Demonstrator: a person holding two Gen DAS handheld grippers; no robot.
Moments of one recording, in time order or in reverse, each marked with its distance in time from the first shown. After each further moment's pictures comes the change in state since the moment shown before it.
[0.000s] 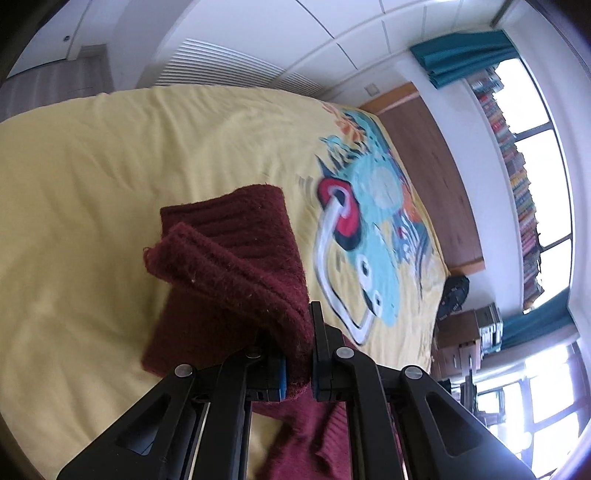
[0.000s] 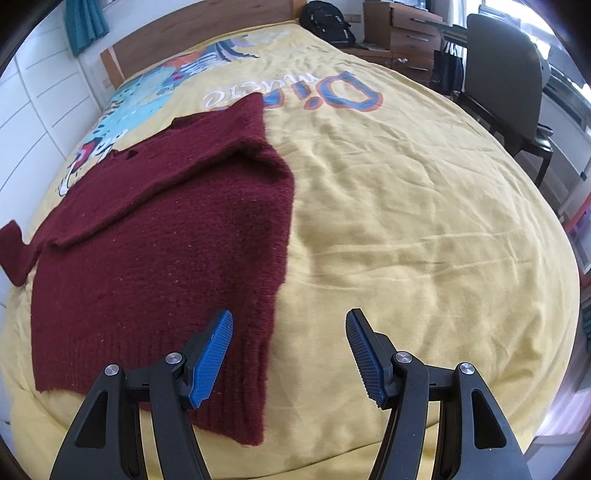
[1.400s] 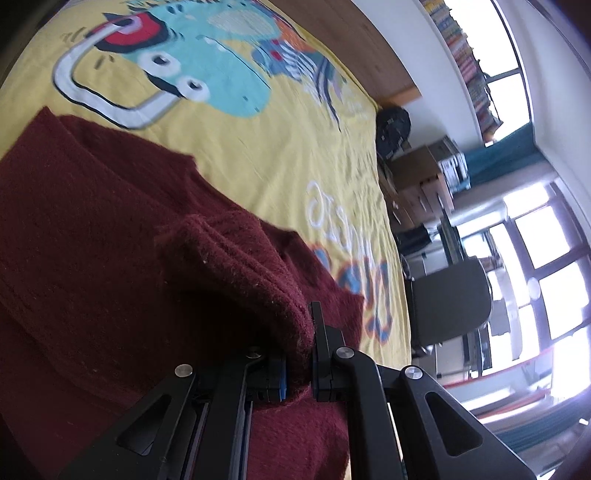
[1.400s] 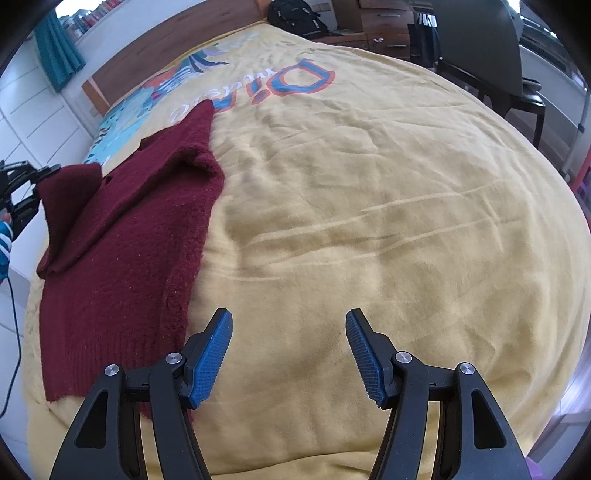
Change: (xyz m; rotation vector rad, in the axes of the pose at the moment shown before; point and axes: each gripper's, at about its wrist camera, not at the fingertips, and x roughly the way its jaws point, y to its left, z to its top) left arm 0.157 -0.219 -0.273 0.365 0.446 -0.162; right arm 0.010 -0.073 -0.012 0.126 0.008 0.076
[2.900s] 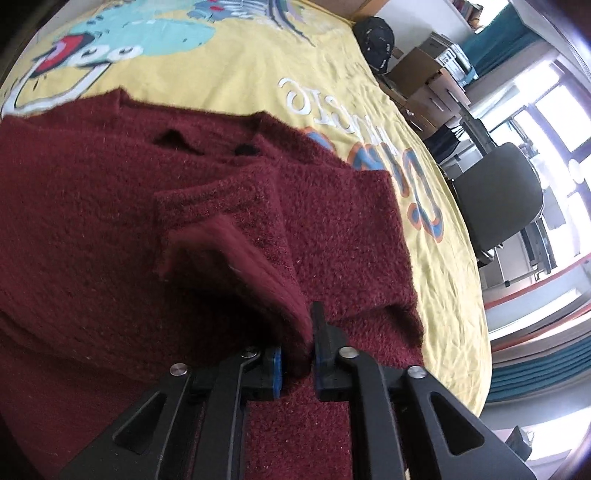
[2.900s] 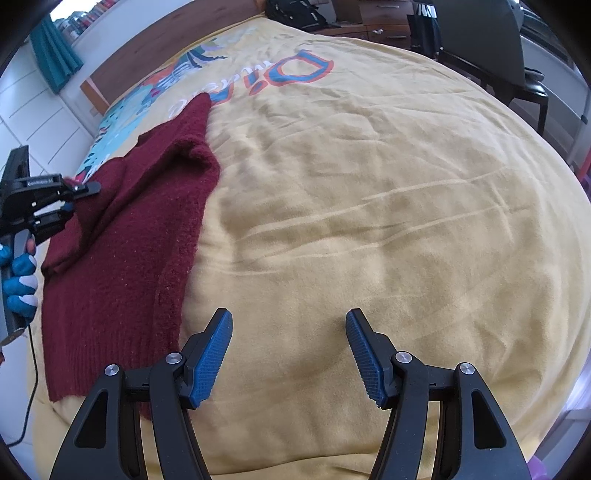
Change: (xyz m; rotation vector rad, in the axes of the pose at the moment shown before) left arm 0.071 -0.045 -0.099 0.318 0.194 0.203; right arm 0.010 -0.004 -0.001 0.016 0.025 0.020
